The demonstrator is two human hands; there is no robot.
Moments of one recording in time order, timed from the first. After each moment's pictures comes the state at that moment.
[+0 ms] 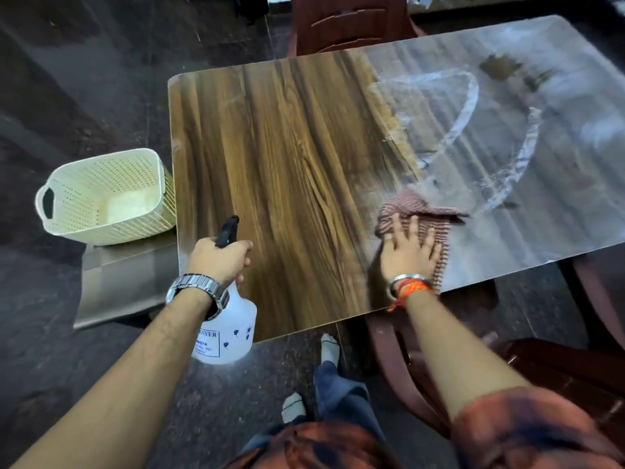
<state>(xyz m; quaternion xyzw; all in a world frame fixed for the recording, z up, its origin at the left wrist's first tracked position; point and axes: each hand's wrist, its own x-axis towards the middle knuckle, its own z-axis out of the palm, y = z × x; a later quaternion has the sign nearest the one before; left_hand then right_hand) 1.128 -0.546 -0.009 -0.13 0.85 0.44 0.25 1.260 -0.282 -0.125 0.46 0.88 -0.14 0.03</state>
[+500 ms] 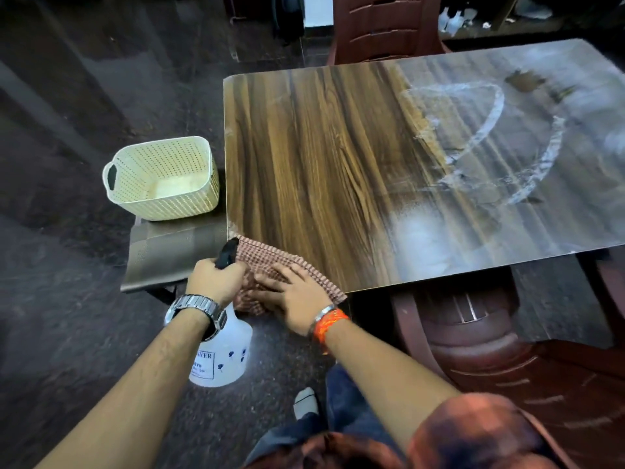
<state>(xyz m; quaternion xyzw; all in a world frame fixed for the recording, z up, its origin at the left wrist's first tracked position) 1.192 -0.657 -0.009 -0.15 0.88 0.41 0.21 1.260 -0.514 -0.126 -0.16 0.98 -0.13 0.07</state>
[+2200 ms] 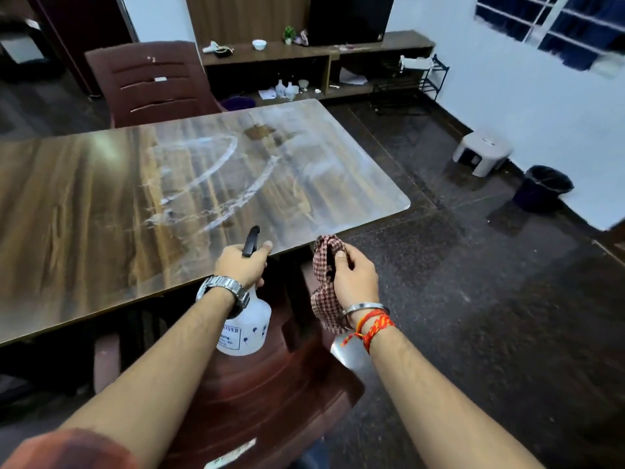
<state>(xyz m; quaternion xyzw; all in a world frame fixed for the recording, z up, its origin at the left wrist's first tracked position) 1.516 -0.067 0.029 0.04 0.84 0.48 0.25 1.657 0.064 0.016 0.42 0.71 -0.51 -0.25</state>
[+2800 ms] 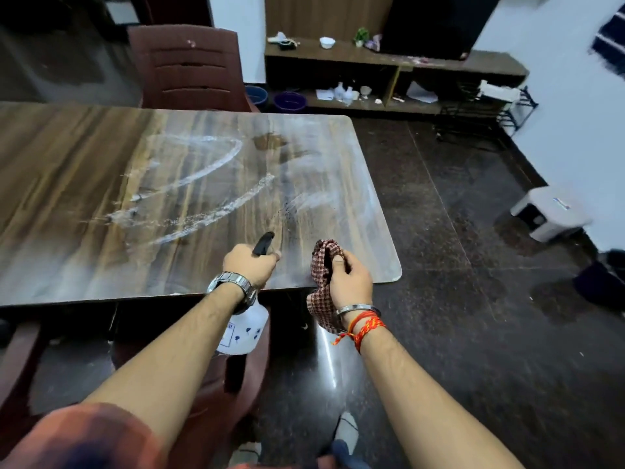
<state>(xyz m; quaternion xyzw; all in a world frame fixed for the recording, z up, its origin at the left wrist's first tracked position) 1.487 0.141 0.013 -0.09 0.88 0.43 0.19 1.578 0.292 -0.010 0.35 0.77 -0.52 -0.15</state>
